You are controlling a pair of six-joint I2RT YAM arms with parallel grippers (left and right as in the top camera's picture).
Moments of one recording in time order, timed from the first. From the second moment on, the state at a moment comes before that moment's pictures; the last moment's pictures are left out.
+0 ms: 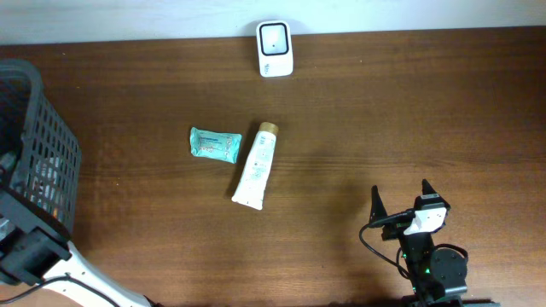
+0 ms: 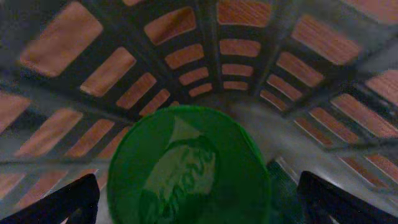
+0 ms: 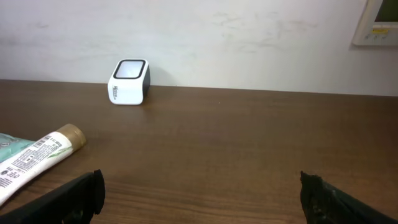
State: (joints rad) left arm 0.76 2.22 1.84 -0.55 -0.16 0.06; right arm 0.10 0.01 0.01 -0.08 0.00 0.01
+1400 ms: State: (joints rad) left arm 0.76 1.81 1.83 -0.56 0.11 0.05; right arm 0.10 0.01 0.01 -0.08 0.00 0.01
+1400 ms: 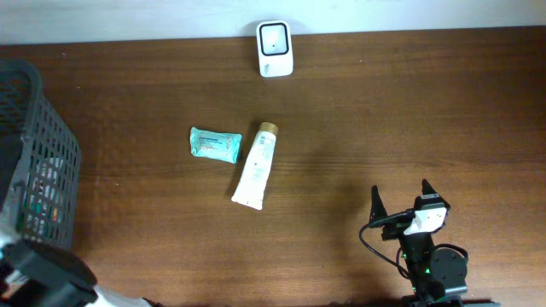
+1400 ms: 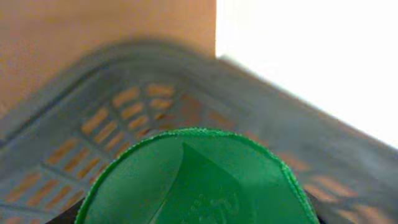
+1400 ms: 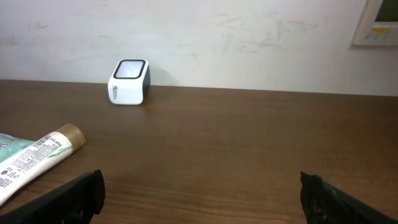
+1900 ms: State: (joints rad) left arm 0.46 1.57 1.83 -0.63 0.46 0.00; right arm 0.10 0.01 0.01 -0.08 0.00 0.01
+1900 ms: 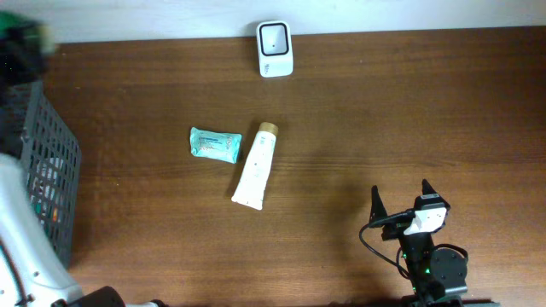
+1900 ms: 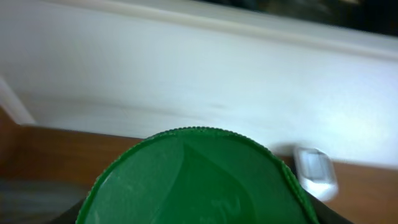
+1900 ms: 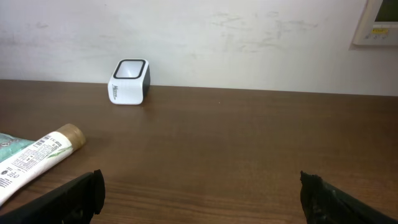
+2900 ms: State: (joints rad) left arm -0.59 2.10 1.83 -0.70 0.26 0.04; right arm 0.10 0.01 0.01 -0.08 0.00 0.01
